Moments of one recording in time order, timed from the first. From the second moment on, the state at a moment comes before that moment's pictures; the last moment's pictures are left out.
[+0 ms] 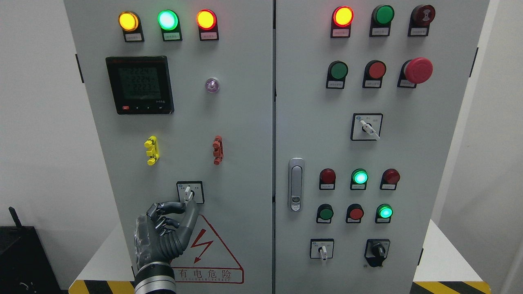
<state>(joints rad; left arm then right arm) -0.37 -0.13 -0.11 -1.96 -0.14 0.60 0.45 0.09 0.12 0.08 -0.13 0.00 0.02 -0.08</state>
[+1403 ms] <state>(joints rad) -0.40 -0.12 -0.11 -1.96 -0.14 0.66 0.45 0.09 0.12 0.08 -0.13 0.00 0.02 -0.08</state>
